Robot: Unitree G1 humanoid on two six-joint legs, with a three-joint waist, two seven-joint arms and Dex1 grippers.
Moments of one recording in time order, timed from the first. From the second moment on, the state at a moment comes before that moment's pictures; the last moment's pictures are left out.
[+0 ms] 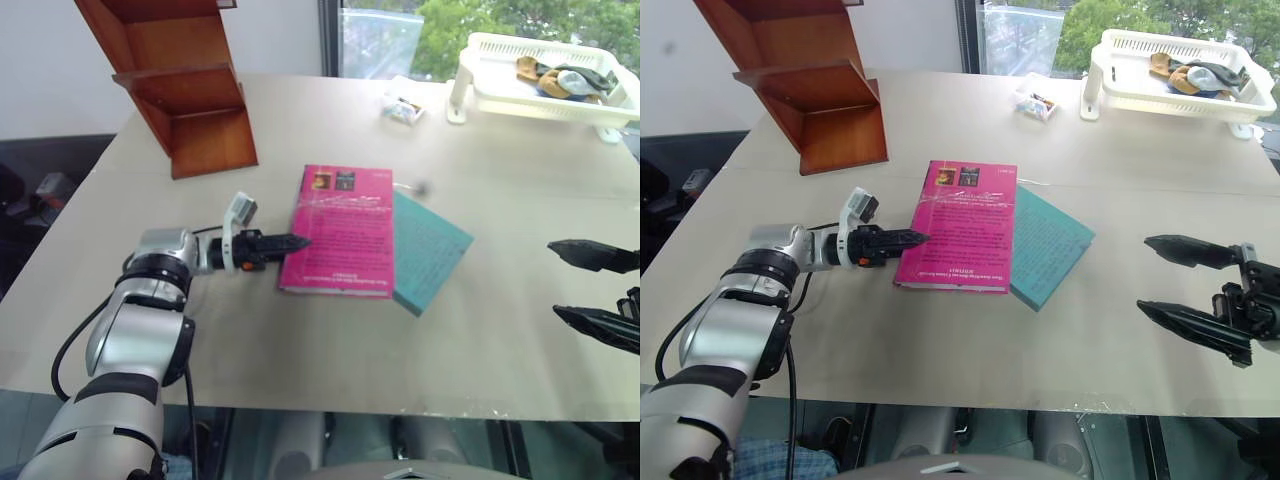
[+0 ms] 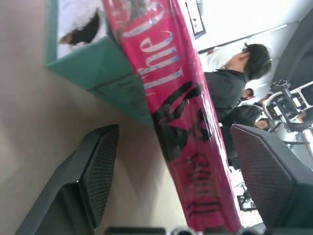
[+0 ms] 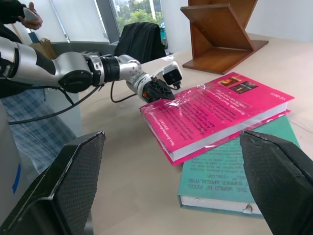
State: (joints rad) left arm -0.96 0.61 -0.21 1.09 -0.52 0.89 -1.61; right arm 0.19 -0.90 -0.73 -0.49 1.14 0.65 1.21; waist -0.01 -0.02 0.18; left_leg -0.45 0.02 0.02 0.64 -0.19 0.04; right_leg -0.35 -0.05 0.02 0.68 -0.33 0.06
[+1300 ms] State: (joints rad) left arm -1.09 0.64 -0.04 0.34 -0.28 0.19 -1.09; right arm 0.10 -0.89 -0.71 -0.27 1.08 0.62 1.28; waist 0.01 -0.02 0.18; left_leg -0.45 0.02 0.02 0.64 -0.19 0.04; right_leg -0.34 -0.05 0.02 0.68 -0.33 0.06
